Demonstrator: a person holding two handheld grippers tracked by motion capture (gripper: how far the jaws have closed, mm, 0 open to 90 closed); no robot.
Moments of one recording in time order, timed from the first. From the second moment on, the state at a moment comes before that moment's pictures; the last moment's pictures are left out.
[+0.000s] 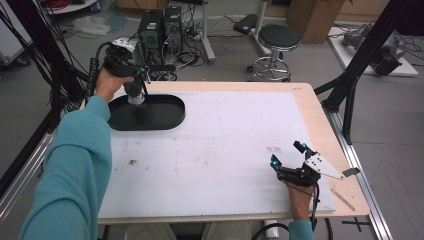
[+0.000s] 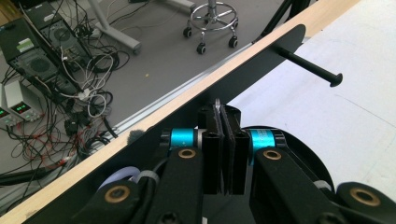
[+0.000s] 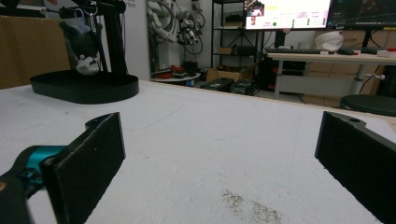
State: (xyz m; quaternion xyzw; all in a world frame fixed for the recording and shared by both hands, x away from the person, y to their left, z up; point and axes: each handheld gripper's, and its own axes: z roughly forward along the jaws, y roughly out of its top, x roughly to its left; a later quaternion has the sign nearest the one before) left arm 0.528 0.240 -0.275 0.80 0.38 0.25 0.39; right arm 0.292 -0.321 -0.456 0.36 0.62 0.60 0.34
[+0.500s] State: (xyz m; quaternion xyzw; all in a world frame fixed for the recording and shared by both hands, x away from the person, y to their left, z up) left arm 0.511 0.243 -0.255 0.75 0.39 0.32 0.42; right arm 0.291 -0.321 -0.456 0.36 0.62 0.60 0.34
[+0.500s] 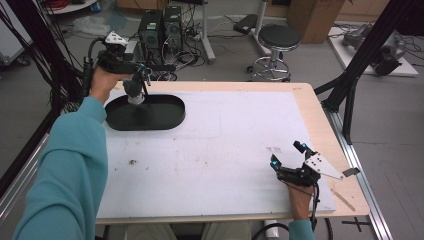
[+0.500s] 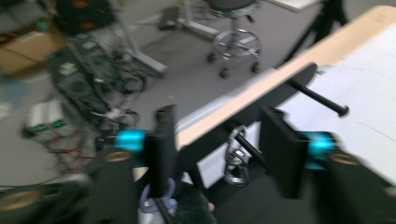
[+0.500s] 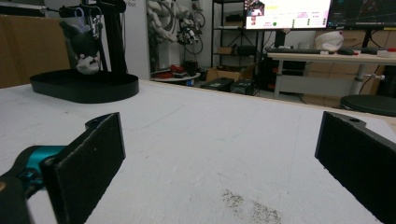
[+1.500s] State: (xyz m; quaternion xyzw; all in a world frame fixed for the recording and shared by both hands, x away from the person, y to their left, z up) left arm 0.362 0.260 -0.319 0.71 0.30 0.29 0.57; right arm 0.291 -0.321 -0.457 0.36 0.62 0.60 0.34
